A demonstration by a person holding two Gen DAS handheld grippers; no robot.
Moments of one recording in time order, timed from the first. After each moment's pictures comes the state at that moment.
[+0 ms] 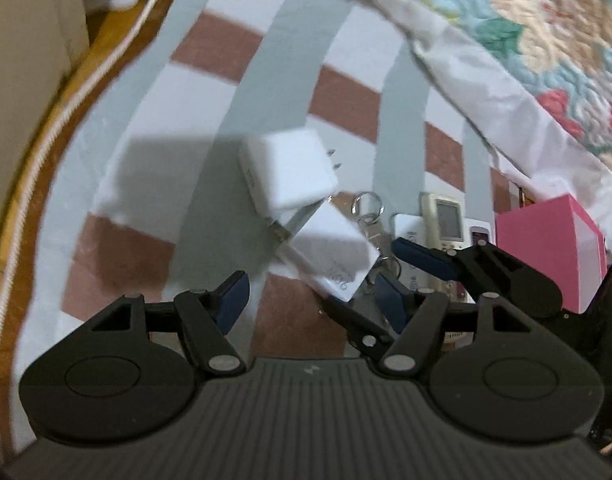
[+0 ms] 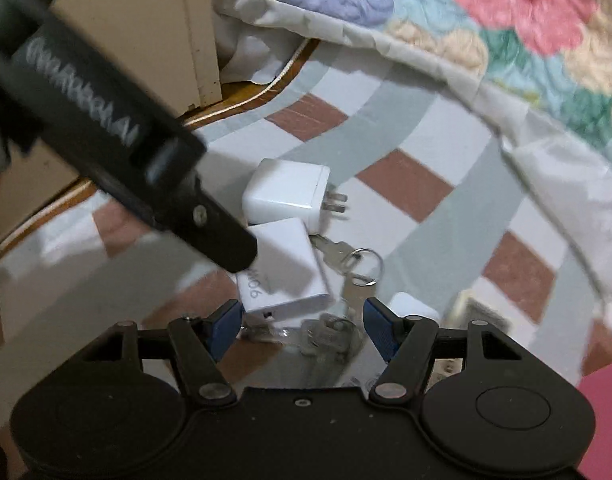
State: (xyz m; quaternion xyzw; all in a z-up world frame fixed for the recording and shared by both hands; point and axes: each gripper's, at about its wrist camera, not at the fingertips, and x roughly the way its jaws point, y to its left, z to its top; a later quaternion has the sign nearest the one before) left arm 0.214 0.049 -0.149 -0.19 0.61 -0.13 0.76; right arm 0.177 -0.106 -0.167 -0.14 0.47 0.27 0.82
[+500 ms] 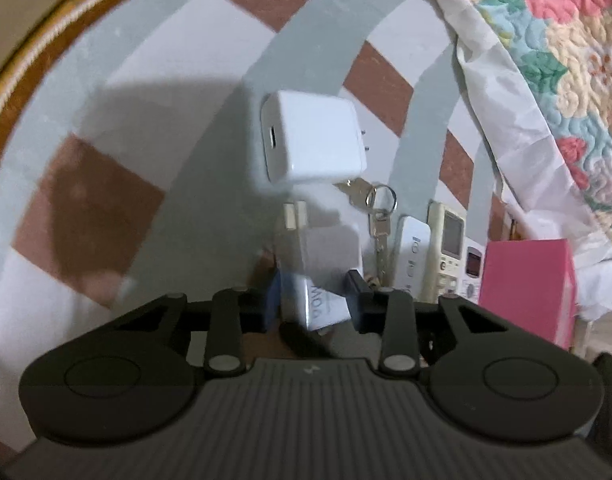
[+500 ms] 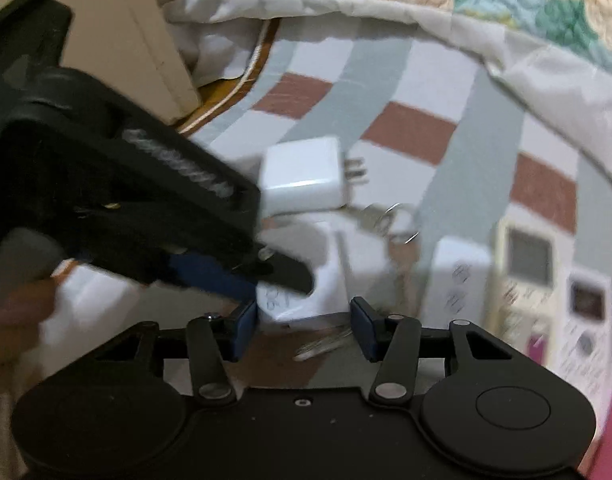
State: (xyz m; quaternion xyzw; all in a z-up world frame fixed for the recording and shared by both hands) left arm 0.217 0.063 -0.178 -0.29 0.63 -0.11 0.72; right arm 0.156 -0.092 -0.165 -0.03 0.53 0.22 0.82
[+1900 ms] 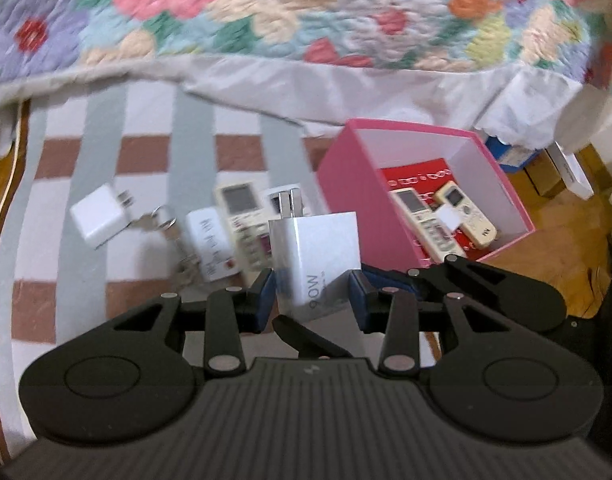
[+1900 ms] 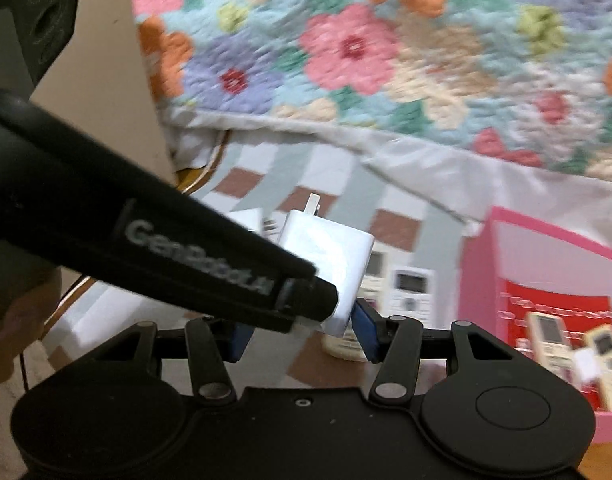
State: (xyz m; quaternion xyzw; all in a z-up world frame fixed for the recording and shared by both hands) left arm 0.108 -0.087 -0.009 -0.03 0.51 -0.29 0.81; right arm 0.040 -0.184 -0.044 -0.05 0.40 0.13 0.90
